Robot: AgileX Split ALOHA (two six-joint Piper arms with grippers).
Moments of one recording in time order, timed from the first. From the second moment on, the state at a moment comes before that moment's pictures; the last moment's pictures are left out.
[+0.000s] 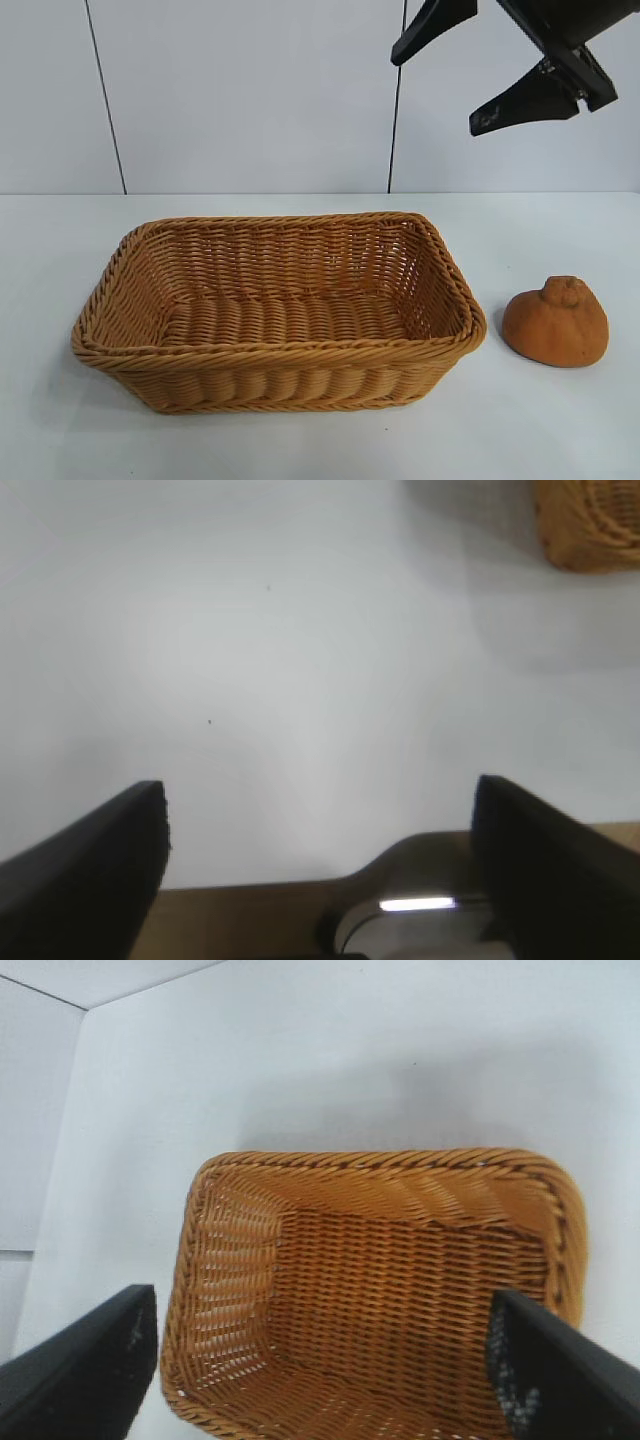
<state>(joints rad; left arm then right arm) -0.02 0.16 -0.50 -0.04 1.07 -0.01 0.20 1.59 -1.31 0.22 0.81 0.05</state>
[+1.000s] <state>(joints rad) -0.02 0.00 -0.50 -0.04 1.07 -0.01 0.10 2.07 -1.35 0.14 0.90 0.07</state>
